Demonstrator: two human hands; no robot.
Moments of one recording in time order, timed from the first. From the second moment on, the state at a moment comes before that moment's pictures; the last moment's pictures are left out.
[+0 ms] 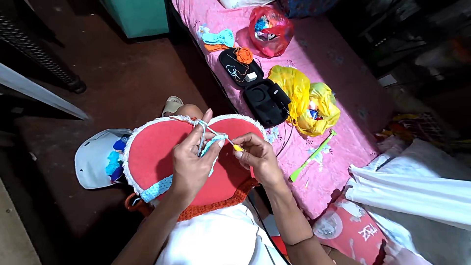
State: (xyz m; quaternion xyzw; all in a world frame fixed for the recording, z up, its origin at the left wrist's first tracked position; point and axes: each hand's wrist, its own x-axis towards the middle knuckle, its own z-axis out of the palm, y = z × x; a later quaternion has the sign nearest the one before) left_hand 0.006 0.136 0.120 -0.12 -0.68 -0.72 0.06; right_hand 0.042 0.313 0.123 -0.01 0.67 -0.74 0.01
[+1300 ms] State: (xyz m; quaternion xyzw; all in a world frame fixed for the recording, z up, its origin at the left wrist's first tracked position) left_hand -0.024 0.107 0.121 -0.17 -0.56 -0.81 -0.09; right_hand 0.033 0.302 0.098 -0.20 0.84 -0.39 -0.31
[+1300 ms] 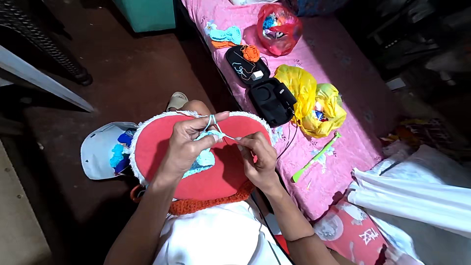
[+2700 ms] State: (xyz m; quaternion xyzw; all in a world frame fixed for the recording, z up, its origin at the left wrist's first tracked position) left_hand -0.010 0.117 0.121 -0.12 -0.63 -0.77 -0.07; right_hand 0.040 0.303 0.092 -0.20 0.86 -0.33 -0.34
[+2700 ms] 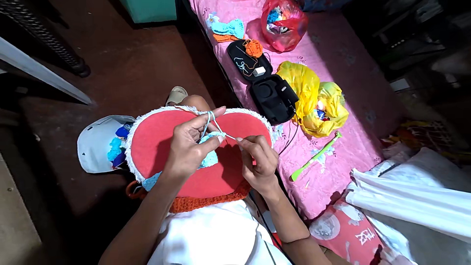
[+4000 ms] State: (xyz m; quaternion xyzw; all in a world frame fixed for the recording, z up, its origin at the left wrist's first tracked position) left_hand -0.005 0.120 0.120 -0.16 -0.66 -0.74 -0.04; right_hand 0.043 0.310 0.096 -0.14 0.80 -0.54 -0.21
